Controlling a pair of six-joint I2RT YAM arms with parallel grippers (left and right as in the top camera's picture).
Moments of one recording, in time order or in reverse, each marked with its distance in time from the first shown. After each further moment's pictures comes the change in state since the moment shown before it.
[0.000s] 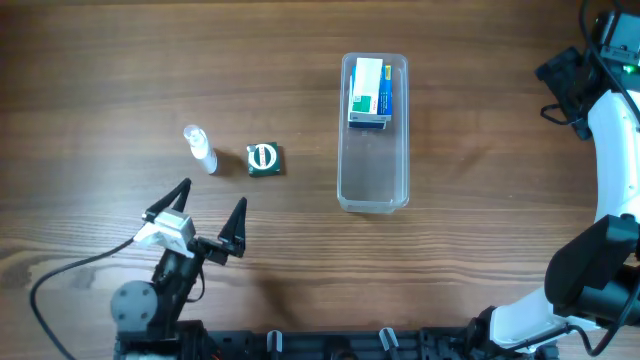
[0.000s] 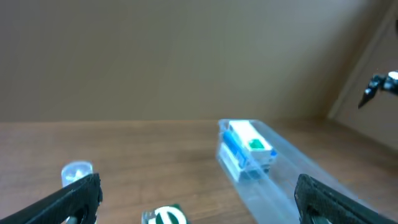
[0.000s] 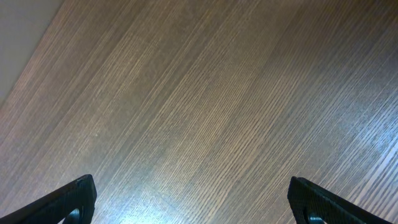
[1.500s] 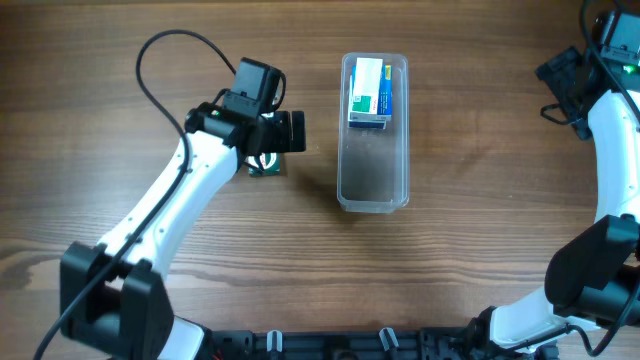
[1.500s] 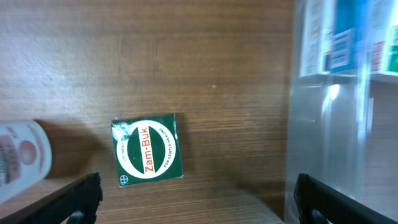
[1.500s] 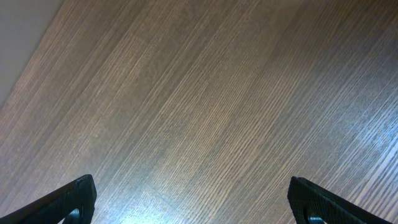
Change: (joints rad) left arm -0.399 1.599 1.139 -0.706 -0.414 -0.198; right arm 0.000 0.000 0.000 0.000 0.001 0.003
